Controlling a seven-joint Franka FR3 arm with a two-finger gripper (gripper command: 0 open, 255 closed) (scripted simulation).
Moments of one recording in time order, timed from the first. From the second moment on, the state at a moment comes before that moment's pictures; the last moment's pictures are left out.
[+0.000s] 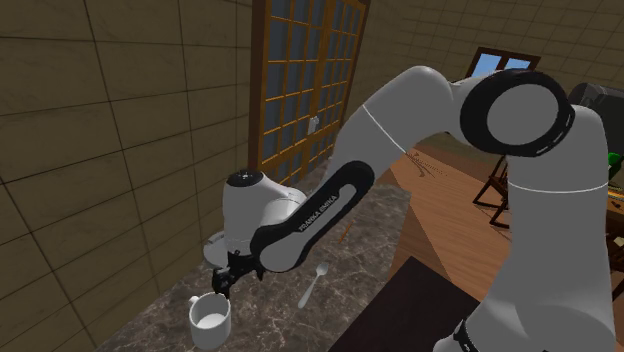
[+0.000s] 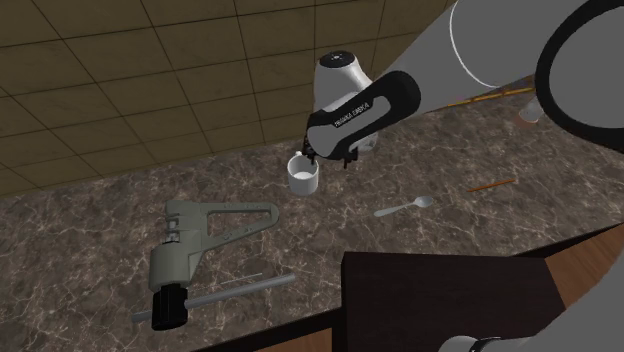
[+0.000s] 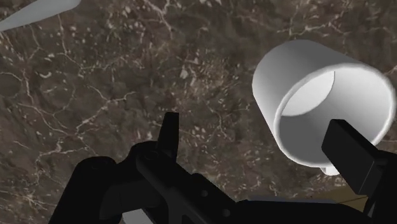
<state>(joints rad) 0.18 0.48 0.35 -2.11 -0.29 2.54 0.84</state>
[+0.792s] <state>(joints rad) 0.27 0.75 0.28 -1.90 -0.36 2.60 0.92</state>
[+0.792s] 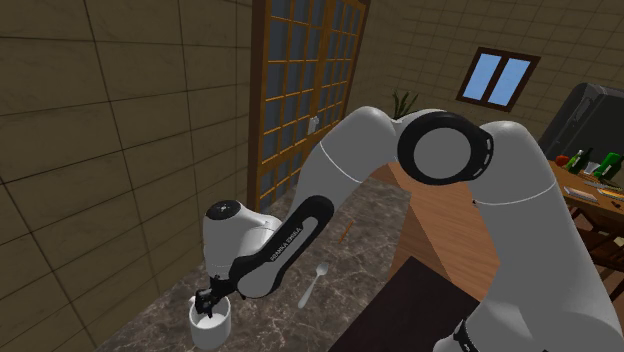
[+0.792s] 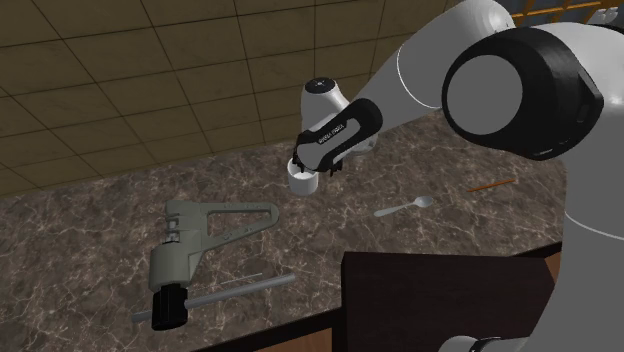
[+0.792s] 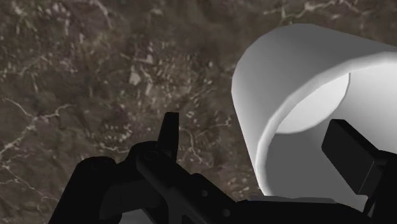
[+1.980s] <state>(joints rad) 0.27 0.75 0.28 -1.90 -0.36 2.60 0.92</state>
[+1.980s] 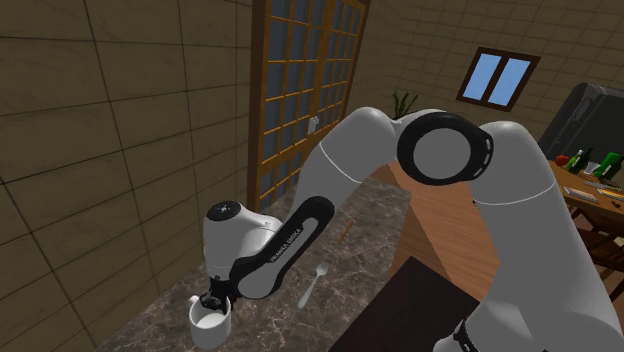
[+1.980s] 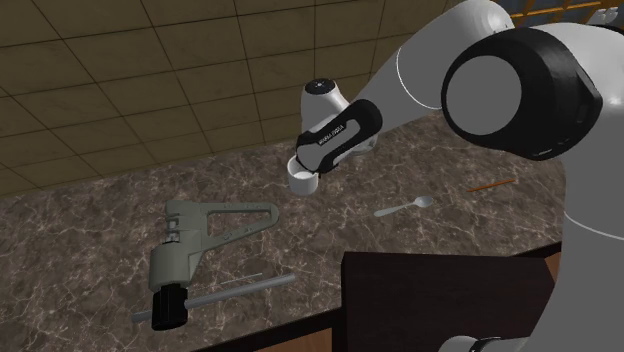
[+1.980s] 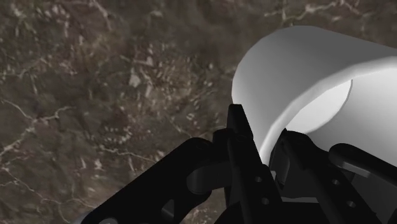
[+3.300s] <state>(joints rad) 0.21 0.55 0.35 -1.94 -0.28 2.44 0.86</state>
